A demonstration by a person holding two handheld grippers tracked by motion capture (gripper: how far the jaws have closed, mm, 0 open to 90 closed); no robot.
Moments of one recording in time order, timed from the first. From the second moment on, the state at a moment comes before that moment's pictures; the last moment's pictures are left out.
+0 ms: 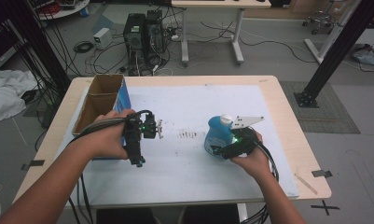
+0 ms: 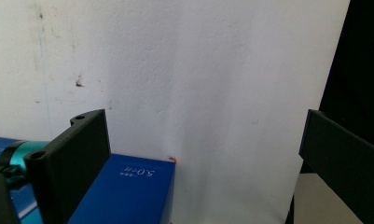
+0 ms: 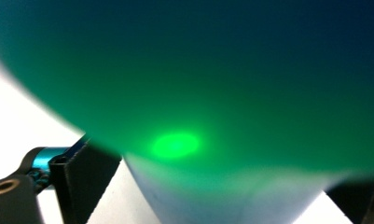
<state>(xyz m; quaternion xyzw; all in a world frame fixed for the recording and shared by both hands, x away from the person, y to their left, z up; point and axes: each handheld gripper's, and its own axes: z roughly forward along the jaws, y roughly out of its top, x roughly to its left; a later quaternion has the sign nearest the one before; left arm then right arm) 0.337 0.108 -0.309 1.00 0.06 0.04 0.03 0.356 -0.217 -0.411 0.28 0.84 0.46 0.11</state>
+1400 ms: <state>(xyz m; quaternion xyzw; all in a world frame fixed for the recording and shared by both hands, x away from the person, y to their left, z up) 0.339 0.110 -0.308 1.00 0.07 0.05 0.03 0.352 -0.216 -0.411 0.27 0.83 0.47 0.14</state>
